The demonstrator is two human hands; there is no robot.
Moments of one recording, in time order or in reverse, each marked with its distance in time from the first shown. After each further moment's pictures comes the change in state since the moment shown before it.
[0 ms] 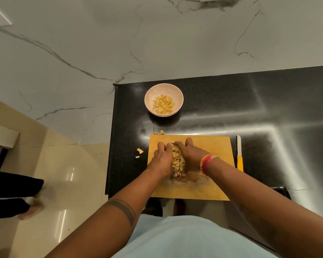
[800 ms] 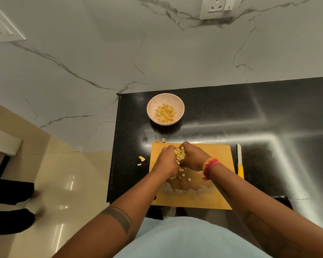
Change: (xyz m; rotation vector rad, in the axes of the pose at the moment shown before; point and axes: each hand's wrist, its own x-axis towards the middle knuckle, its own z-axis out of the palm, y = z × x) left_hand 0.006 0.022 -0.023 -0.230 0.121 -0.047; right_hand -0.007 -0.011 -0.029 0.425 0.141 0.099
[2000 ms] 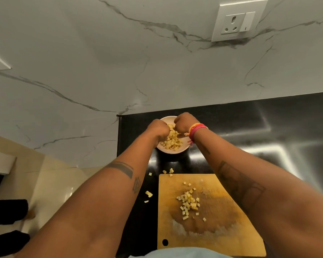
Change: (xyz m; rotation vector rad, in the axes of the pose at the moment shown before) left_hand 0.175 0.034 -0.164 -0.132 -0.018 -0.225; right_hand 0.201 -0.081 -0.123 0.054 0.120 0.261
